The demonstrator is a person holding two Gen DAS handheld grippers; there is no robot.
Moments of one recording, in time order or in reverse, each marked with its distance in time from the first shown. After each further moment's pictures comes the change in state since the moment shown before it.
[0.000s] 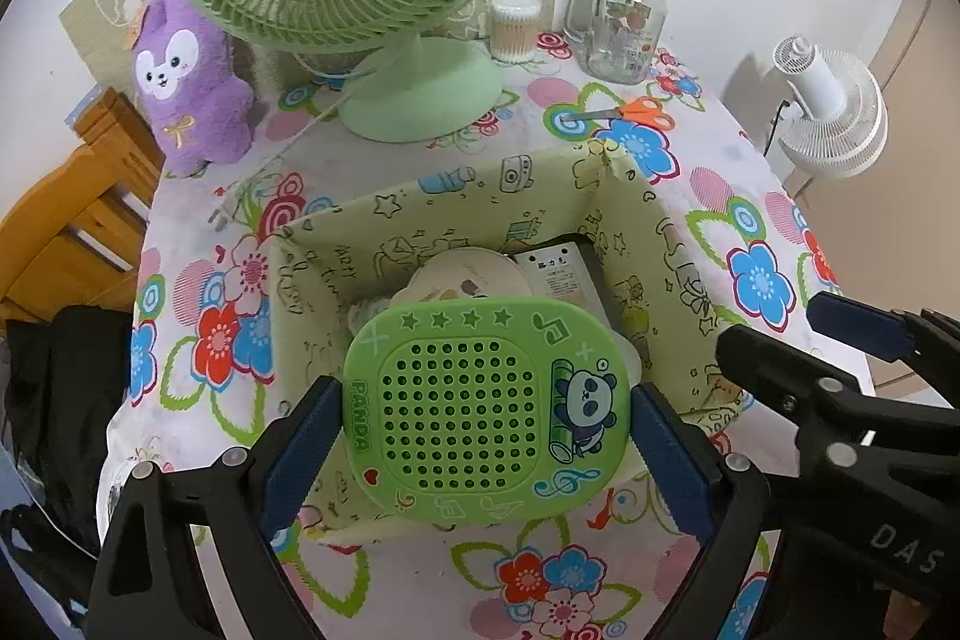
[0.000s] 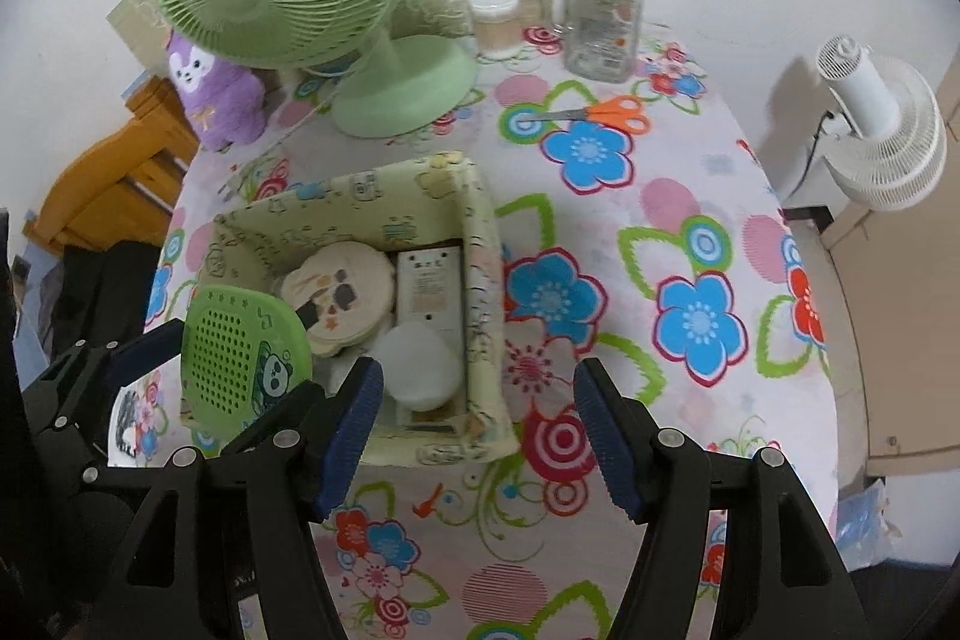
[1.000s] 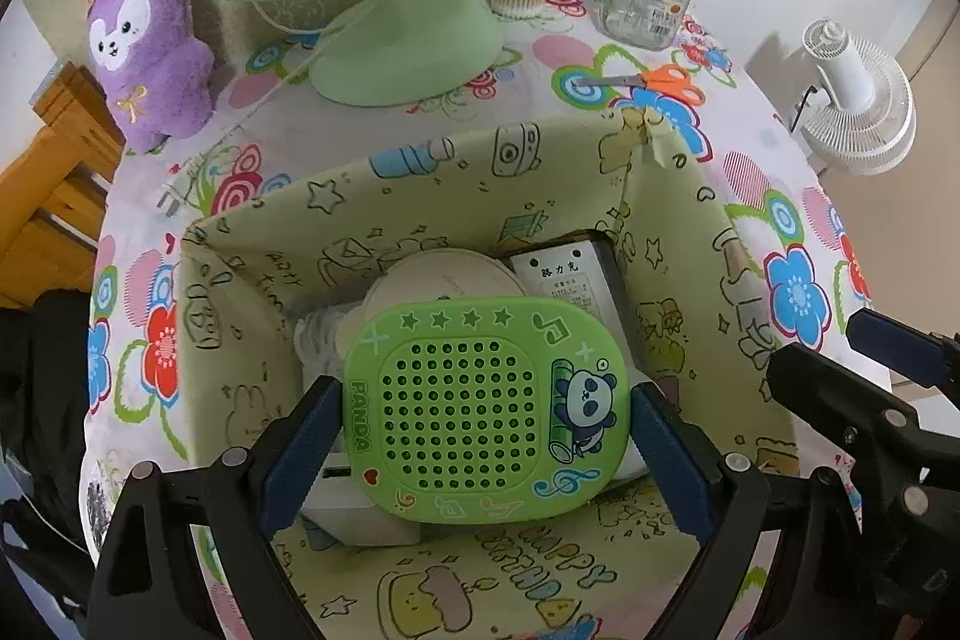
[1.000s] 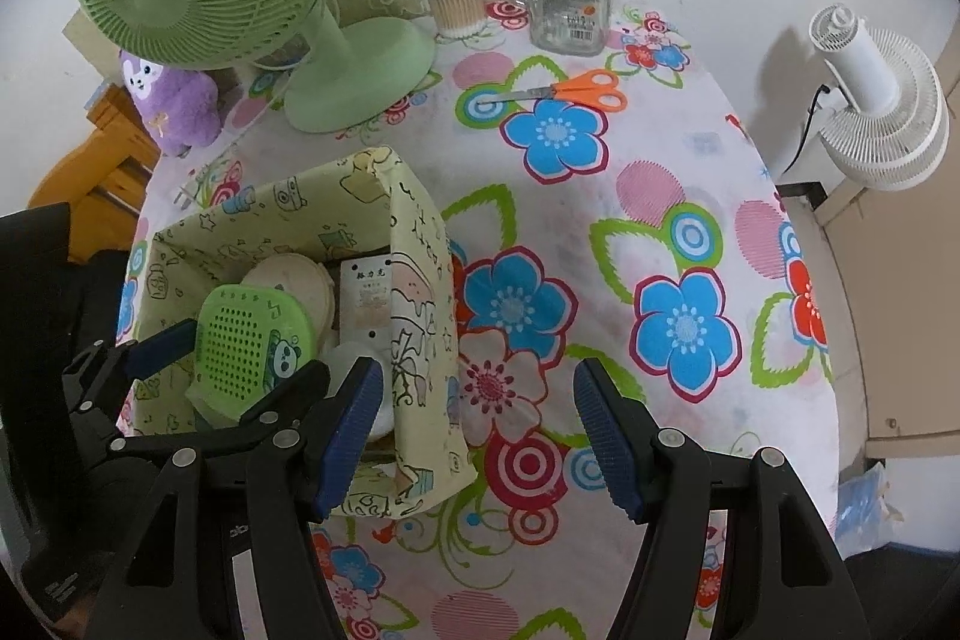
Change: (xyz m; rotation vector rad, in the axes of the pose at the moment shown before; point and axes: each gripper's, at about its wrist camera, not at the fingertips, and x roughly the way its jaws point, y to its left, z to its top) left arm 0.056 -0.004 0.018 -0.029 0.085 -0.009; right arm 0.032 -0.022 0.015 0.028 0.052 -0.019
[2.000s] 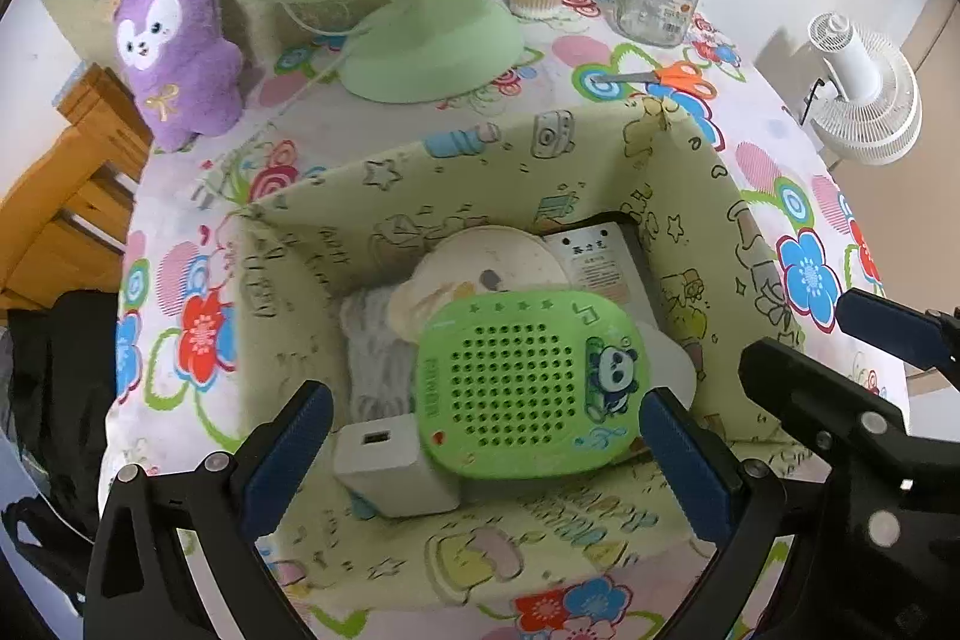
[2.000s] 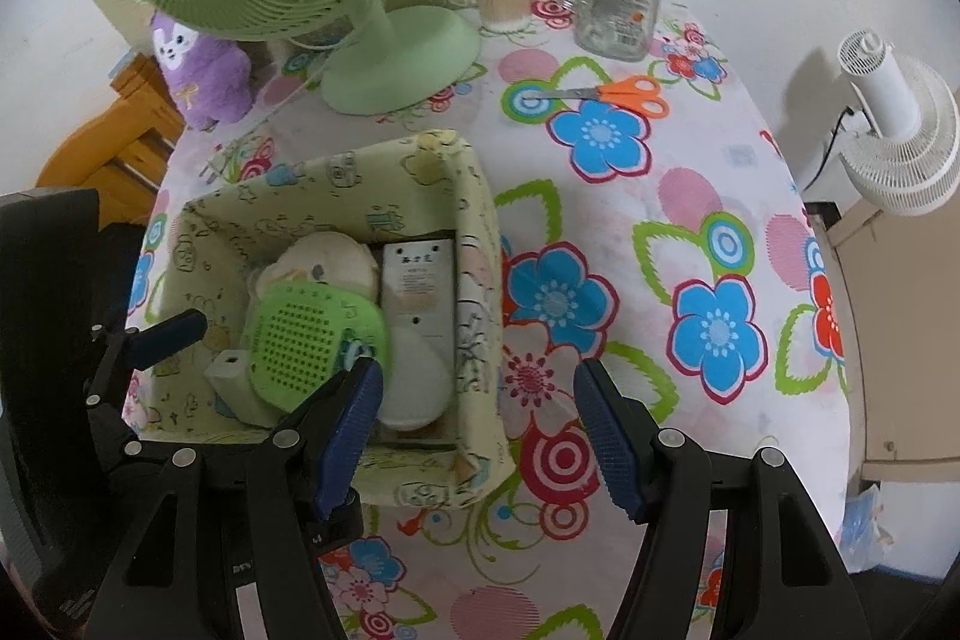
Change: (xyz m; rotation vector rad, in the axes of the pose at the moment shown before) left arm -0.017 0.013 -0.014 0.007 -0.015 0.052; right arm -0.003 0.031 -0.006 -0.075 -0.007 0.026
